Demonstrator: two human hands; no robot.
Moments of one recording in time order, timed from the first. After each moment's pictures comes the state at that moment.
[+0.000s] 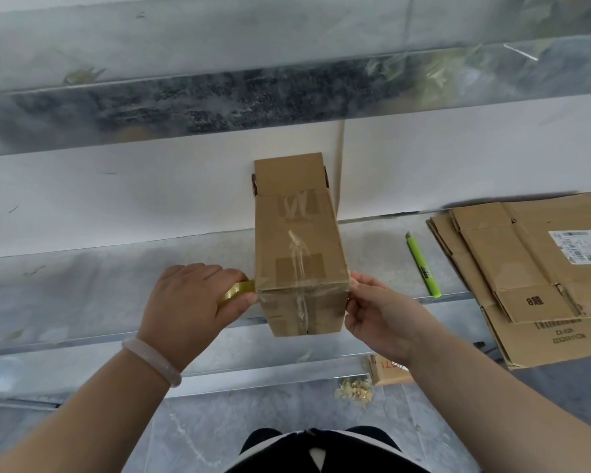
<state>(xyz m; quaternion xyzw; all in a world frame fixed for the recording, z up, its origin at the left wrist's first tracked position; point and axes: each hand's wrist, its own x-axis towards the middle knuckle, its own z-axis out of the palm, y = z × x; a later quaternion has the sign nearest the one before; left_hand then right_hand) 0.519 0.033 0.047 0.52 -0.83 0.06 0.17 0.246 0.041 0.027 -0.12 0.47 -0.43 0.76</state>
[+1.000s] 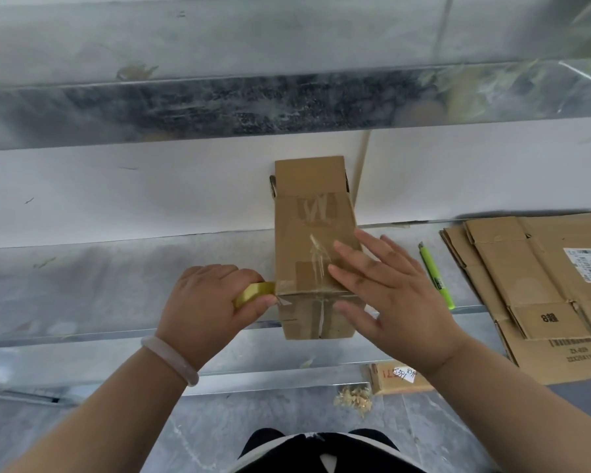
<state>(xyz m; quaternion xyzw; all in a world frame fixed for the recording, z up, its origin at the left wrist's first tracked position) 0.525 0.028 0.038 0.53 -0.82 0.02 0.22 0.245 0.030 0.040 -0.86 0.40 -0.29 -0.08</state>
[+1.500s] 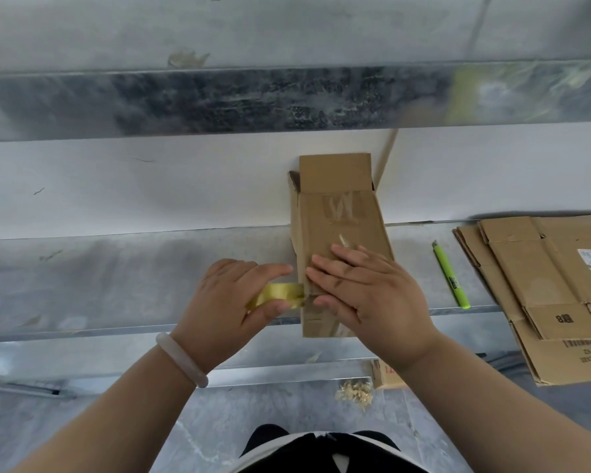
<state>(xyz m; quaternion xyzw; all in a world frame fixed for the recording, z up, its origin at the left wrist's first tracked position) 0.539 0.030 0.036 0.45 -0.84 -0.05 0.29 0.299 0.023 0.036 -0.86 0.40 -0.30 -0.05</state>
